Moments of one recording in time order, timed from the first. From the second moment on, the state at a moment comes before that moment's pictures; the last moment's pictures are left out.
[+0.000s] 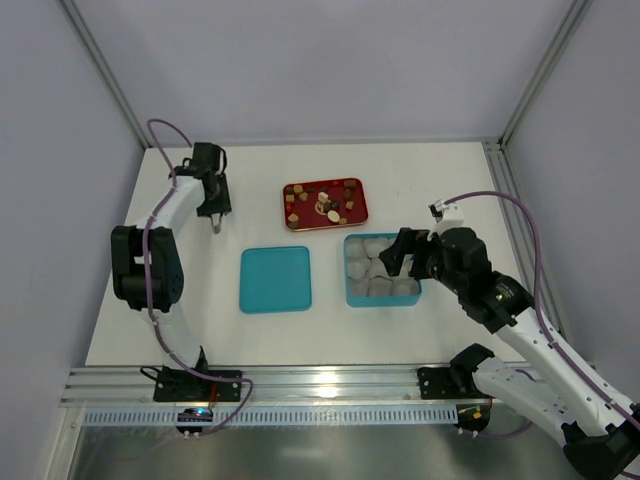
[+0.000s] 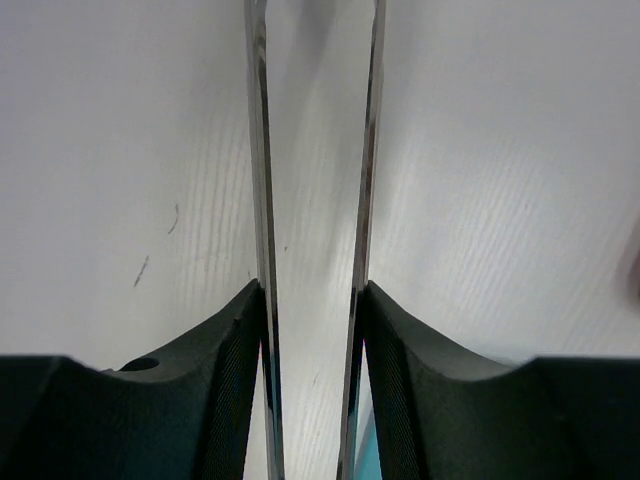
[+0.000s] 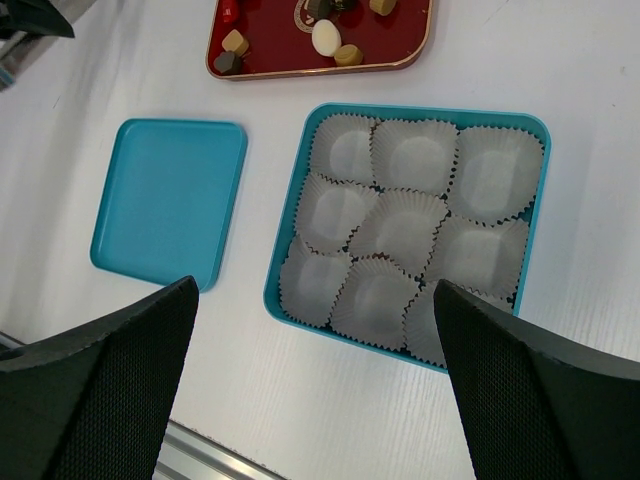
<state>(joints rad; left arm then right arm) -0.08 1.89 1.47 -0.67 -0.18 -0.24 0.56 0.75 0.77 -0.49 0.08 0.48</state>
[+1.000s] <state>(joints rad) -0.53 1.72 1.75 -0.98 -0.23 -0.31 0.56 0.78 0.77 -0.49 0.09 0.50</state>
